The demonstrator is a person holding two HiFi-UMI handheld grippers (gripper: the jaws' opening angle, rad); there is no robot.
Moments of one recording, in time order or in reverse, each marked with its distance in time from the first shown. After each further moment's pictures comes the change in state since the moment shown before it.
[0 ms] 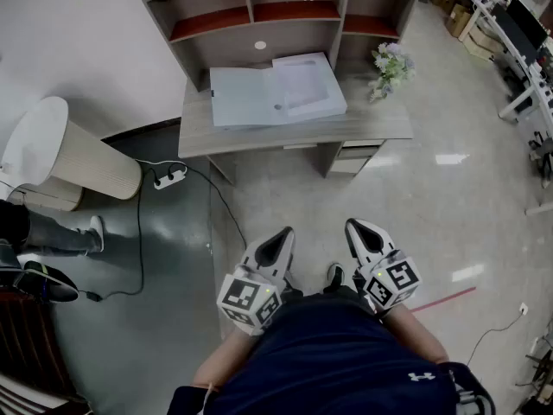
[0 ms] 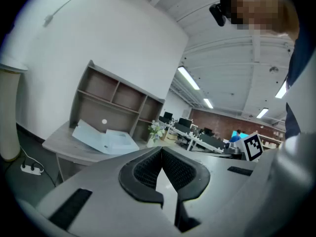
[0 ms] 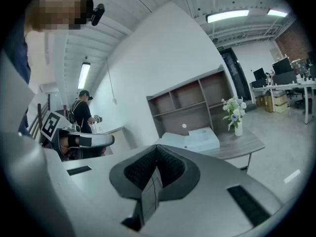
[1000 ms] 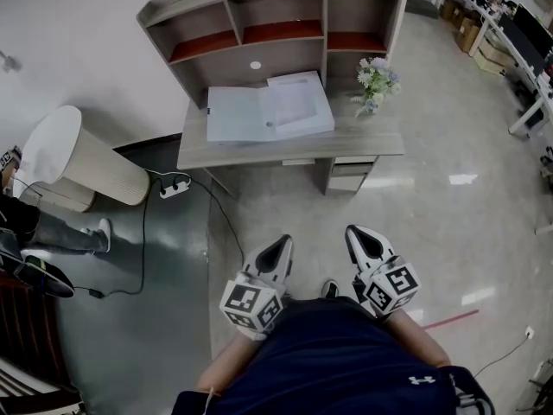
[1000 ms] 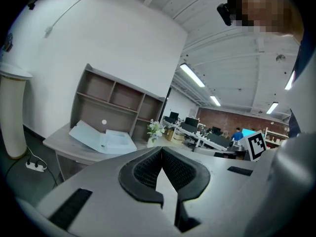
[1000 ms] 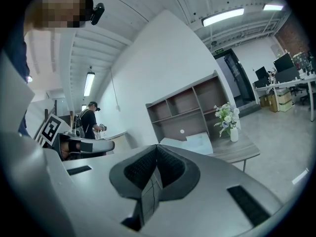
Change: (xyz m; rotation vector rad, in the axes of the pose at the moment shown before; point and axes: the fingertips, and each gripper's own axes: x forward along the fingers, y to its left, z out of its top) left arm 0.053 -0.088 -0.018 -0.006 0.007 0.103; right arm -0.072 -0.079 0.019 0.024 -0.034 0.061
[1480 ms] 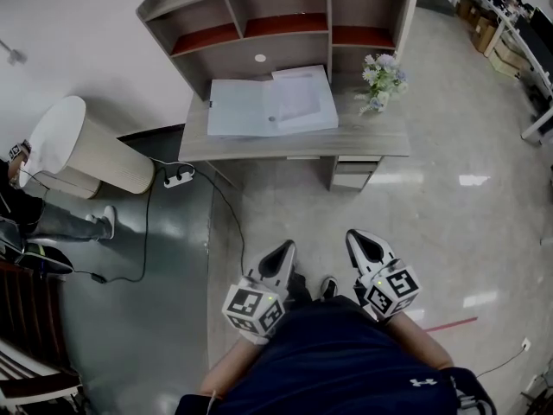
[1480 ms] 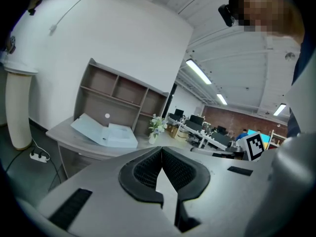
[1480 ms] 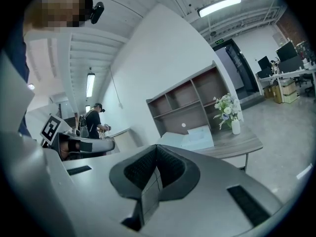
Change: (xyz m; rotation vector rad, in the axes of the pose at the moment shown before) left arm 0.026 -0.022 -0.018 -0.049 0.041 0.059; right arm -0.006 -0.035 -0.010 0.043 0.064 0.061
